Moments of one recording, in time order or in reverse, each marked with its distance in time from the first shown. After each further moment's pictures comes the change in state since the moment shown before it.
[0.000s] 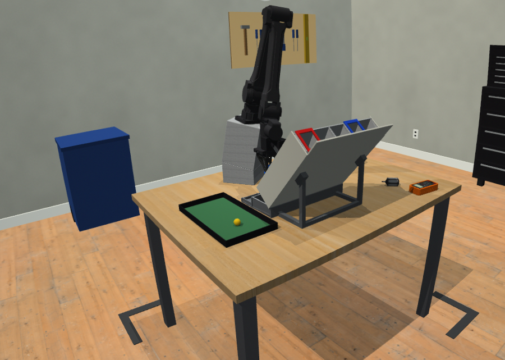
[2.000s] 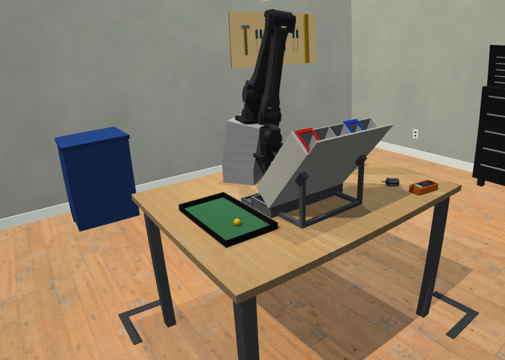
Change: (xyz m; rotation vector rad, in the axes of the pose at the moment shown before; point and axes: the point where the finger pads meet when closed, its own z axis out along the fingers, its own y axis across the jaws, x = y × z) arm 0.001 -0.003 0.021 -0.003 0.006 -0.019
